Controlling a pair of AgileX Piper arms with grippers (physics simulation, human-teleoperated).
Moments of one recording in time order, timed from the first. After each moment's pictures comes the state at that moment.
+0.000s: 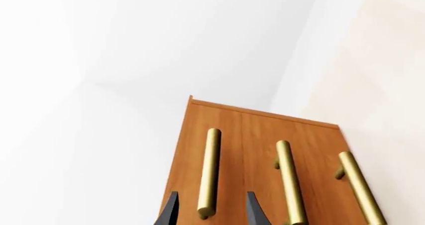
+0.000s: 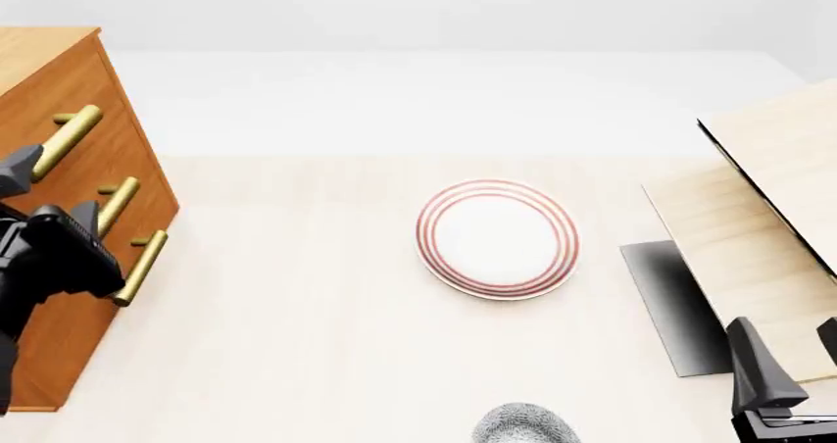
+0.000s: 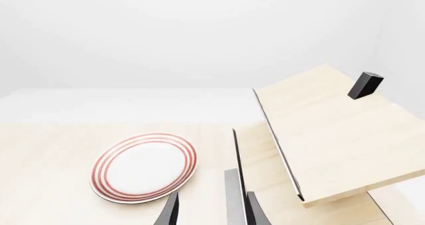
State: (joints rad) left arm 0.17 1.07 -0.33 -0.71 1.40; right arm 0.00 0.01 0.00 0.00 0.00
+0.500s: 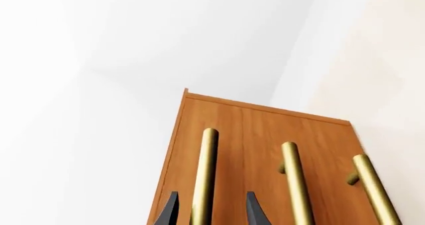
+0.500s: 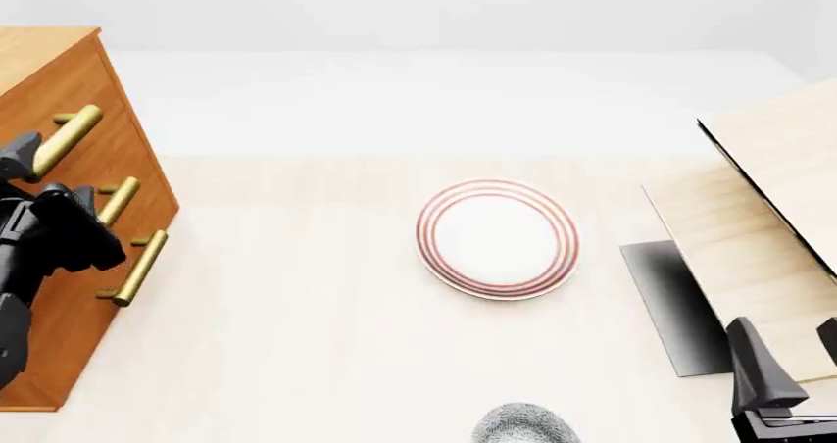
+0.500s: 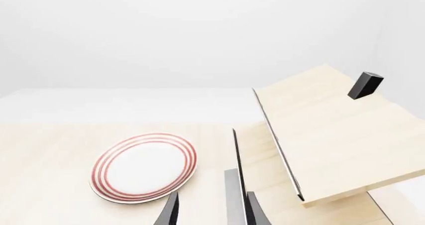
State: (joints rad) left arm 0.22 1.26 -0.42 -0.81 1.40; right arm 0.00 0.01 0.00 0.00 0.00
